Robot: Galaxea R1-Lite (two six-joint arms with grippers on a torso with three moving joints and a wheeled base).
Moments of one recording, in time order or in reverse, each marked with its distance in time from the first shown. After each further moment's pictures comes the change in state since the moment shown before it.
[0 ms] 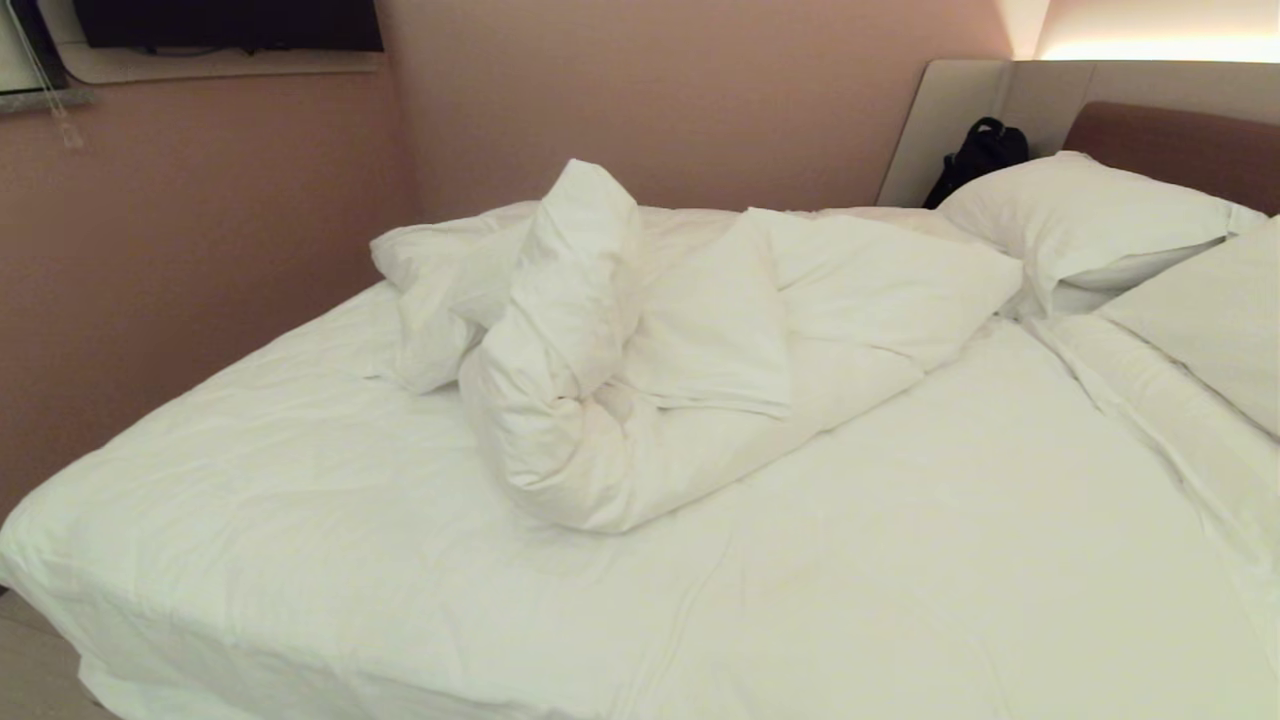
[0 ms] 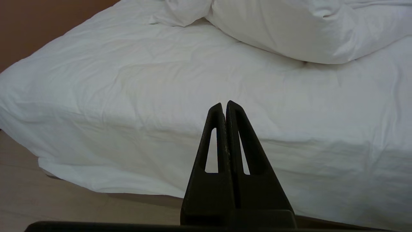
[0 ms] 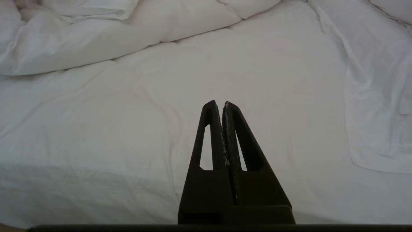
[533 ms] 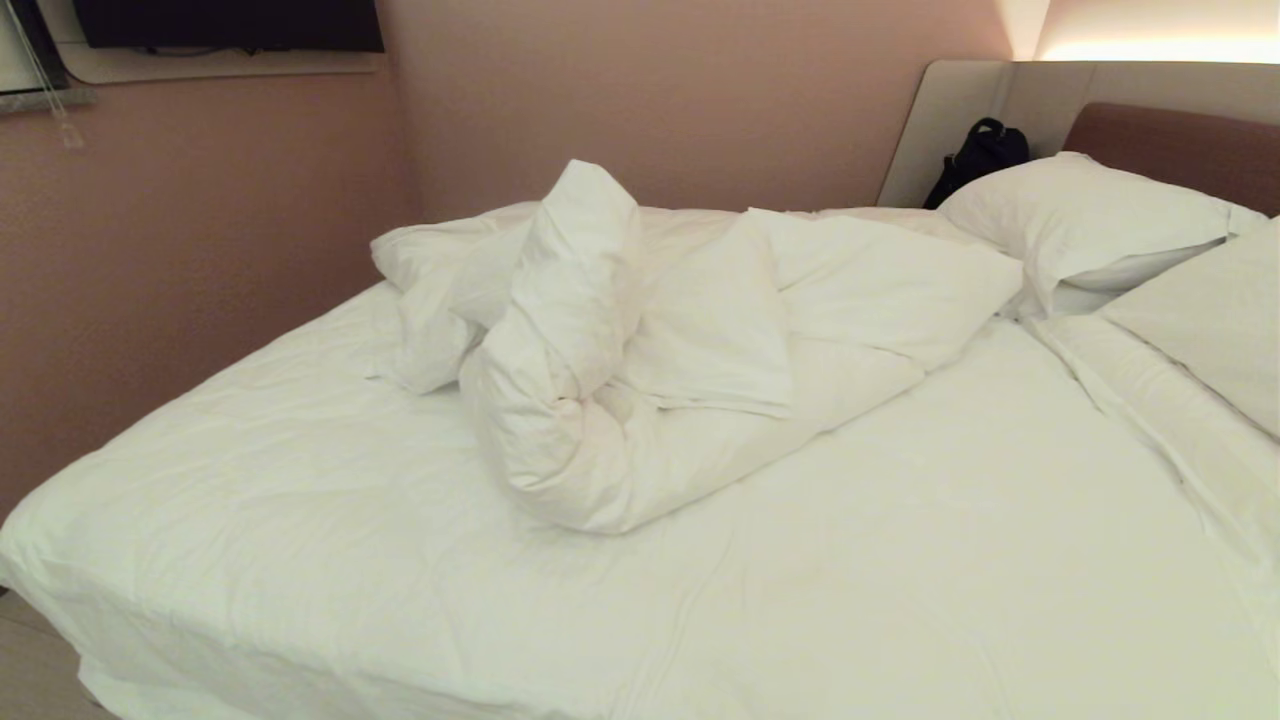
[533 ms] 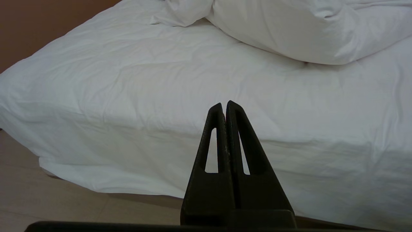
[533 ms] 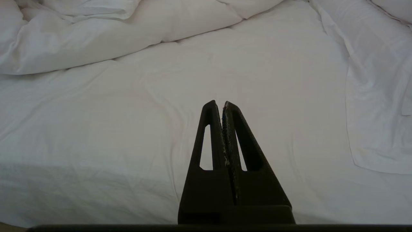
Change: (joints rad) left arm 0.000 0.000 0.000 0.000 0.000 0.000; right arm 0.000 0.000 0.000 0.001 0.000 0.000
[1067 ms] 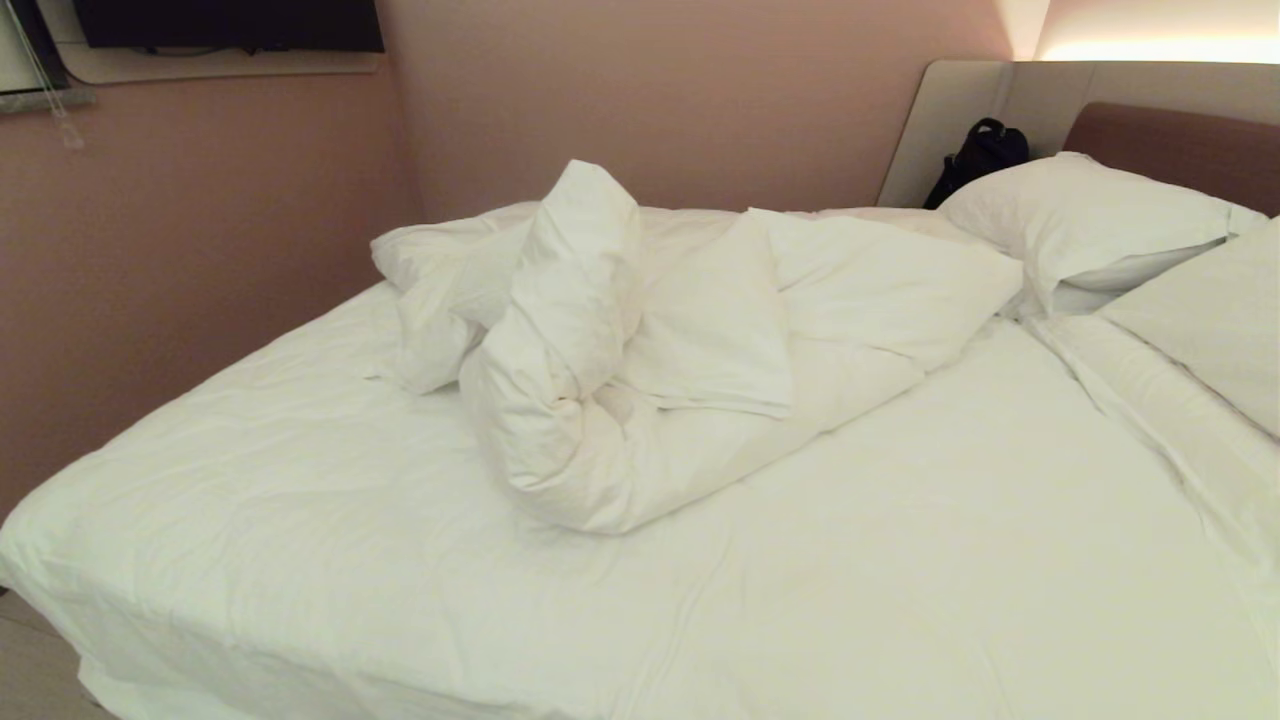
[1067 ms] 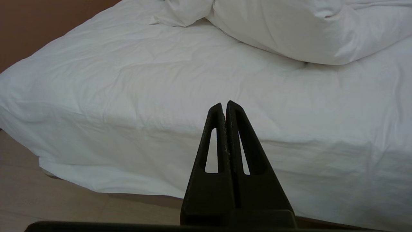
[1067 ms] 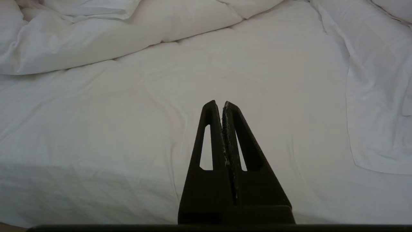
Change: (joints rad) left arm 0.000 0.000 0.000 0.000 -0.001 0.000; right arm 0.000 0.000 0.000 0.000 0.000 0.000
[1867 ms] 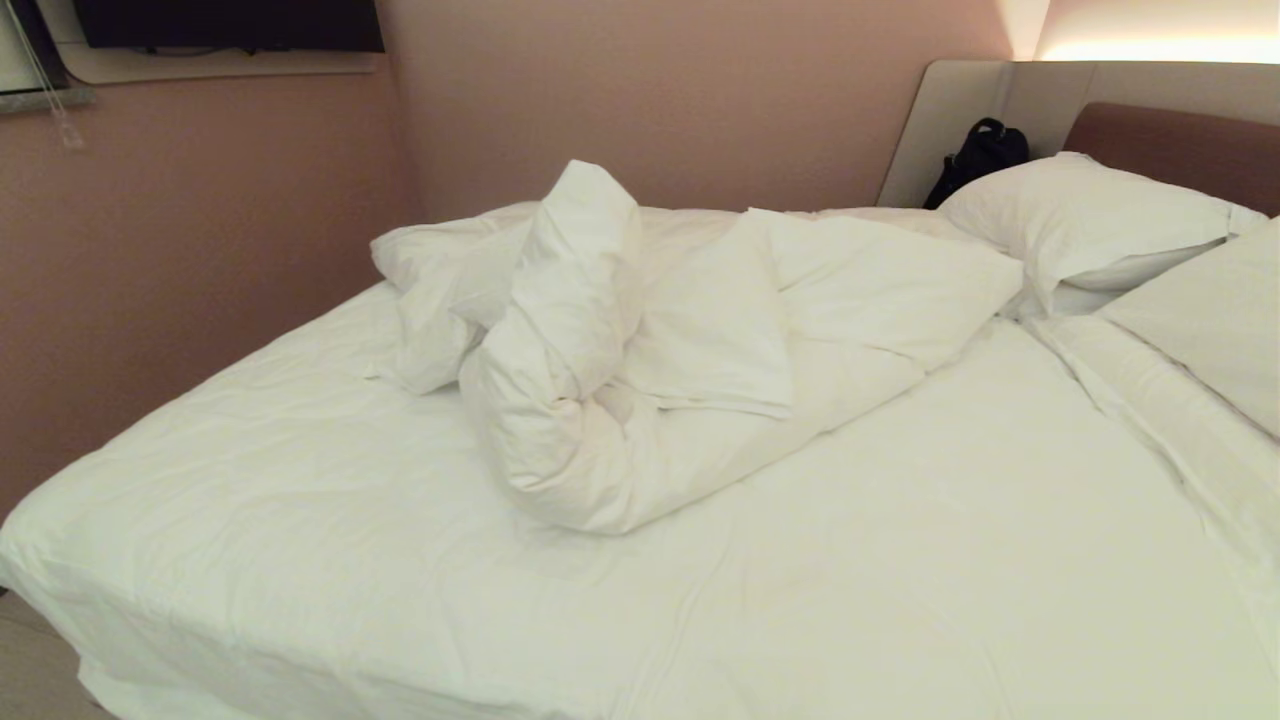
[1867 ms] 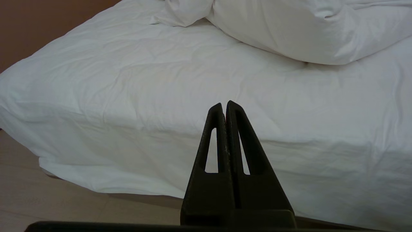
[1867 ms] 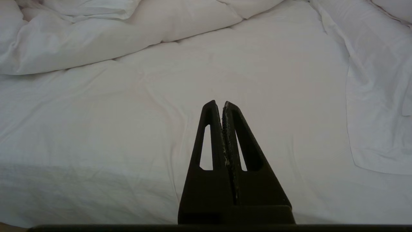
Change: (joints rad) left arm 0.000 0.000 0.000 0.000 0.000 0.000; right arm 0.000 0.000 0.000 0.000 0.000 0.000
